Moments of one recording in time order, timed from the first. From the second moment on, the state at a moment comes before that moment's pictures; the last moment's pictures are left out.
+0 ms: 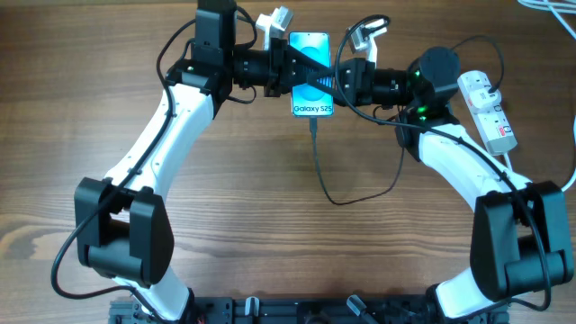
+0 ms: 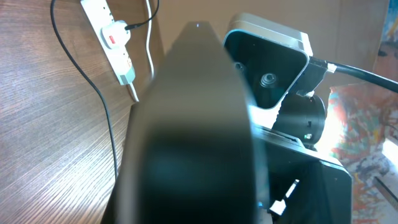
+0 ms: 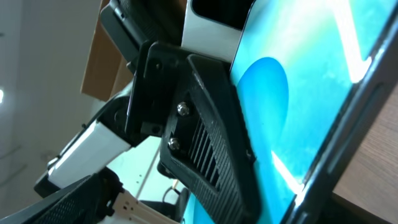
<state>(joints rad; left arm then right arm) -0.28 1.83 1.48 -0.21 1.26 -0.86 0.21 1.73 1.02 0.89 -1.28 1.27</state>
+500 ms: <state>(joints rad) -0.27 1.83 1.47 -0.20 1.28 -0.84 0.21 1.73 1.02 0.71 -1.37 1.14</state>
